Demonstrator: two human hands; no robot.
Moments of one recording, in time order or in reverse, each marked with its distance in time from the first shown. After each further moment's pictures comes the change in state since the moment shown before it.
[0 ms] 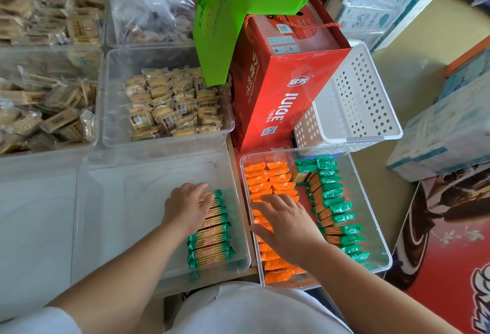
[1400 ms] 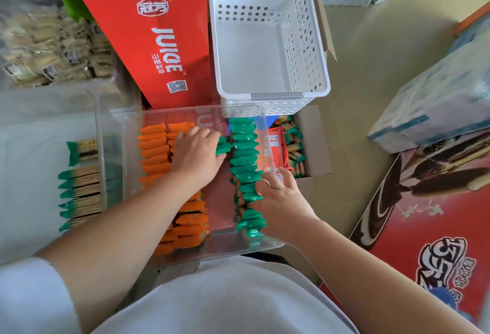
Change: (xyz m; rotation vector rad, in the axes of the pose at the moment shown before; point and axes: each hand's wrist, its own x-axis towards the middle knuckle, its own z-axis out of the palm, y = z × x) left_hand 0.036 0.259 0.102 0.361 0.206 0.229; right_hand -0.069 0.239 0.027 -0.464 -0.050 -0.233
